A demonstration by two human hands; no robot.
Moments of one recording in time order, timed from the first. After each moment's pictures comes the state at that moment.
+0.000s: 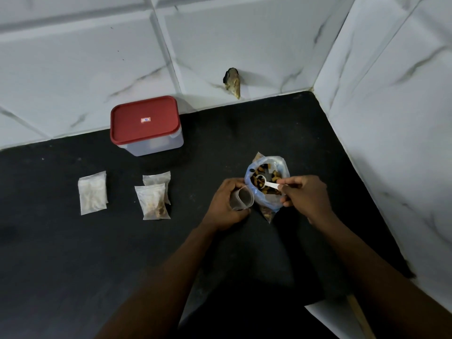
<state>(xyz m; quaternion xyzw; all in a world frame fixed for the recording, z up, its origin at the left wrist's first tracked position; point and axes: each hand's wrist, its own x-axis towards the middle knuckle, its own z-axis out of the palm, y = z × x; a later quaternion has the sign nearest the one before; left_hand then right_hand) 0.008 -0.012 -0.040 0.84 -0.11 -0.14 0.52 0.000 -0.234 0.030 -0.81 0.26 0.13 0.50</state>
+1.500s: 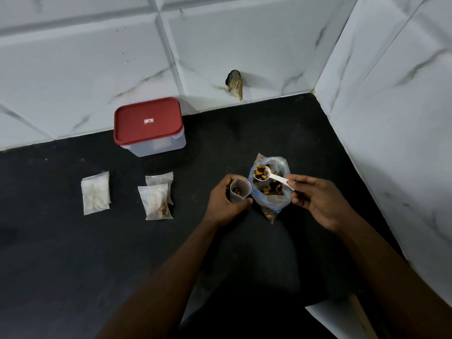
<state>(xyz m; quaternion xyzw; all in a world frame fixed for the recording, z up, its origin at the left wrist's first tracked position) 0.010 -0.014 -0.027 0.79 -0.05 -0.11 0.61 -0.007 -0.260 0.038 -0.60 0.27 0.18 0.73</state>
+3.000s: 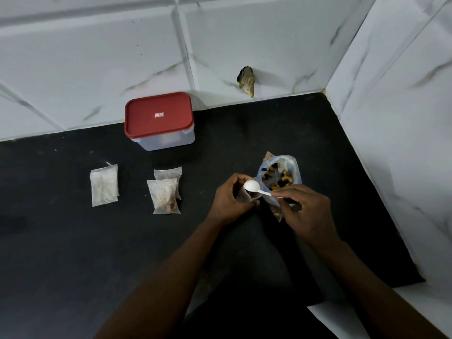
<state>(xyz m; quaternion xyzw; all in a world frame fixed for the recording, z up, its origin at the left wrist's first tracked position) 0.007 -0.005 -0.033 0.79 -0.04 -0.12 0.60 -0.043 -0.209 0.036 -0.92 -0.10 -0.10 0.36</state>
